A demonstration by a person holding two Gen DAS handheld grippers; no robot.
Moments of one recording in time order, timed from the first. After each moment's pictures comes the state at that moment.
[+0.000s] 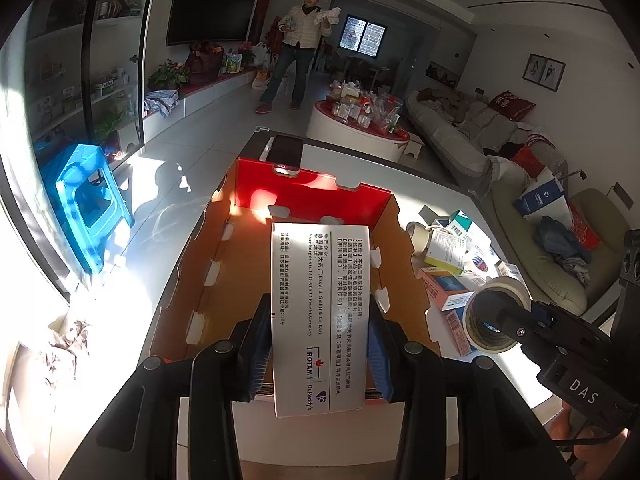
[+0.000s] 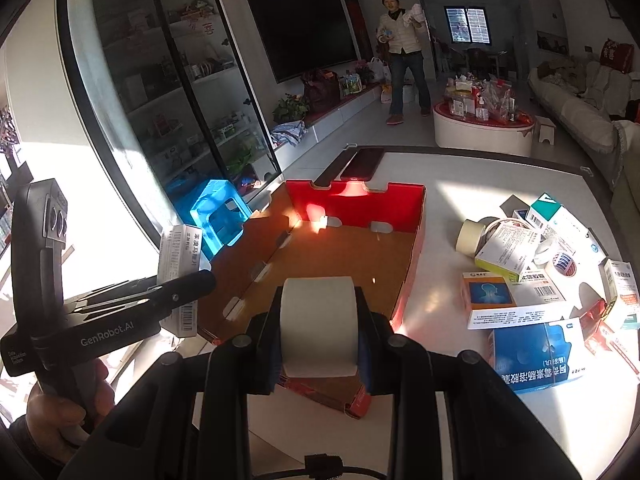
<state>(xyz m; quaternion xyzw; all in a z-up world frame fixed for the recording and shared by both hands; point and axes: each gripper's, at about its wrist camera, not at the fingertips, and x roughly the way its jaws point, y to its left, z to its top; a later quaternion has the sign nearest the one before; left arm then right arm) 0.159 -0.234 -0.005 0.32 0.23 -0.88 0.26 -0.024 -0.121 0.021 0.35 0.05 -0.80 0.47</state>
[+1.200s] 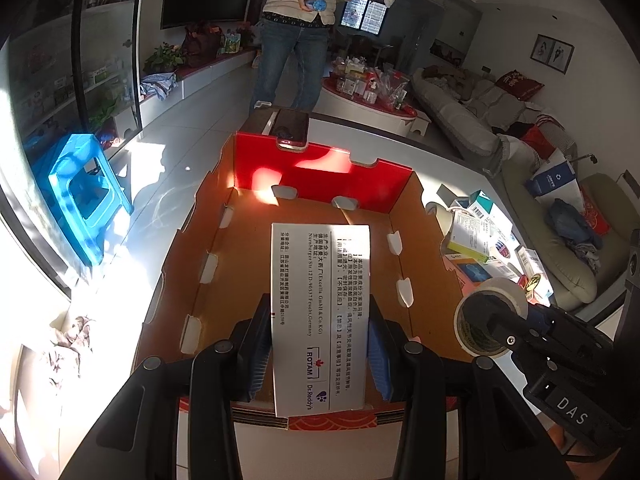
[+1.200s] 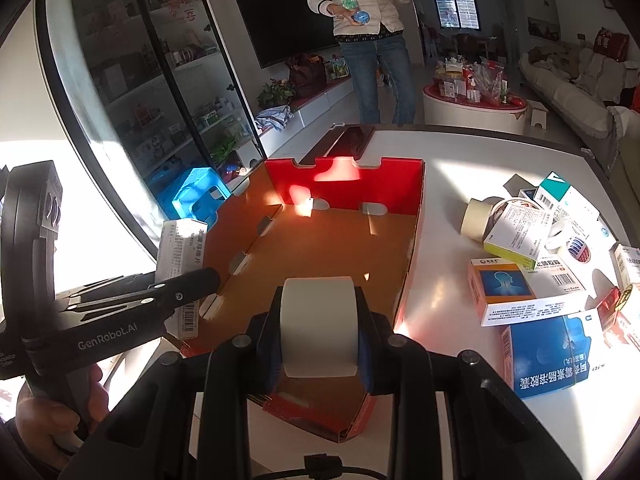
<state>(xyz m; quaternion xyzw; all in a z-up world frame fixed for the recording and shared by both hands) 0.131 -0.259 -0.032 0.35 0.24 -0.86 0.28 -0.041 -0.152 -0.012 0.38 0.06 -0.80 0.45</state>
